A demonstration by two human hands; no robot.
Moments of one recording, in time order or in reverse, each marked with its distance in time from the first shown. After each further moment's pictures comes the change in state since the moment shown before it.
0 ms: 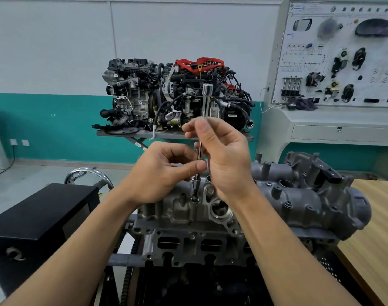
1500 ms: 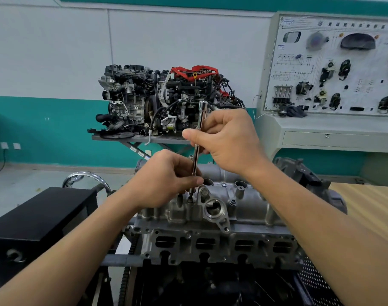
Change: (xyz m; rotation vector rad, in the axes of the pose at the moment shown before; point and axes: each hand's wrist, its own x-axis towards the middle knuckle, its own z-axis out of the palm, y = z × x) left_hand -0.007 0.025 0.005 0.284 -0.036 -0.211; right_hand 0.027 -0.047 -0.010 -0.816 -0.076 -0.031
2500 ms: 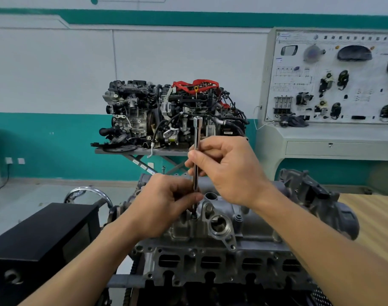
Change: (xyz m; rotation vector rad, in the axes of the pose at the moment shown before) left_hand -0.007 -0.019 0.004 0.081 0.093 0.248; right_hand -0.018 0.004 0.005 0.149 -0.119 -0.073
